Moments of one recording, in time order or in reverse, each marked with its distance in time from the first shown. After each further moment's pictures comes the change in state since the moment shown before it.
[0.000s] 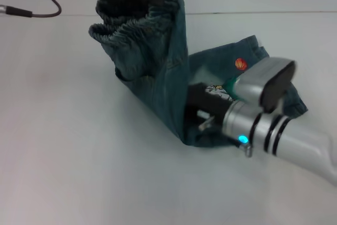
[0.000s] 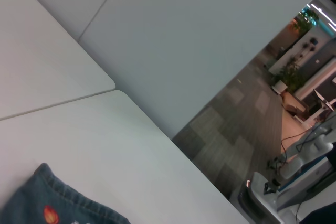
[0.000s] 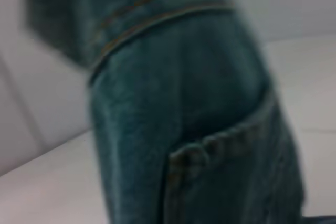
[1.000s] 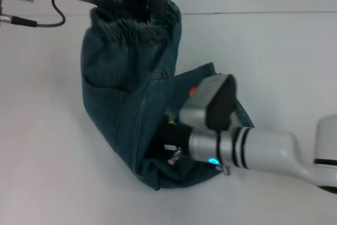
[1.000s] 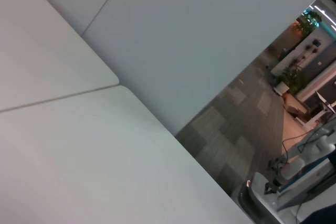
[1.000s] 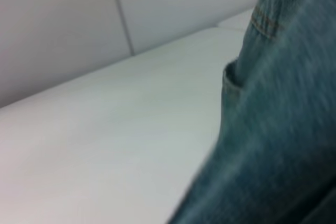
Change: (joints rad) left arm 0.021 -0.011 0.017 -0.018 -0.003 -0.018 0.011; right arm 0.014 -0.018 0.565 0.126 -0.877 0.292 0.108
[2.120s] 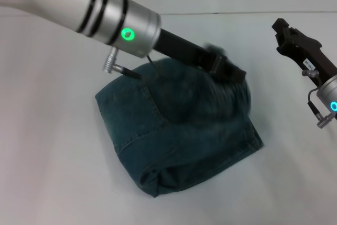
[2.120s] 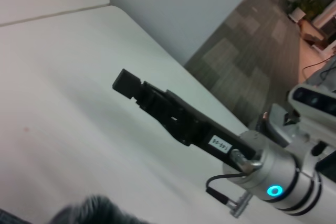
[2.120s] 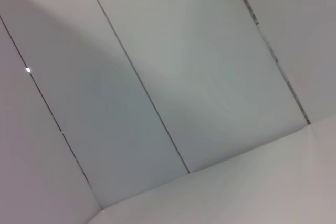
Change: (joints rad) left arm -0.073 -0.172 0.347 -0.122 0.015 -0.330 0.032; right arm -0.286 -0.019 0.692 -0.334 0.007 -0.482 0.041
